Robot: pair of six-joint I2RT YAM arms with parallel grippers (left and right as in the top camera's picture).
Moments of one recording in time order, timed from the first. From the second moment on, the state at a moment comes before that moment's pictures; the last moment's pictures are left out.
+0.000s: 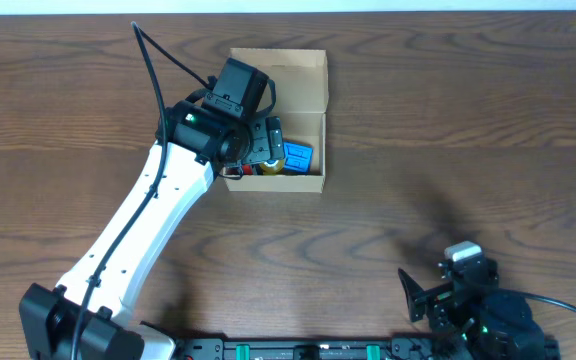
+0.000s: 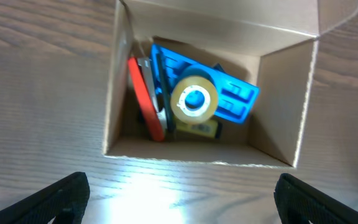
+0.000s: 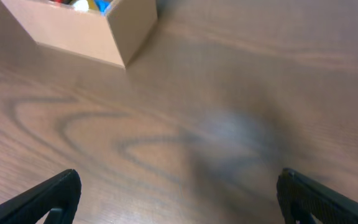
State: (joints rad) left arm -0.46 1.58 1.47 -1.05 -0.03 -0.56; right arm 0.48 0.04 0.48 -1.01 0.10 0.13
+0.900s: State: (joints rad) left arm -0.04 1.56 1.47 -1.05 0.21 -0.52; right arm 0.46 1.08 1.14 -0.64 0.09 0.05
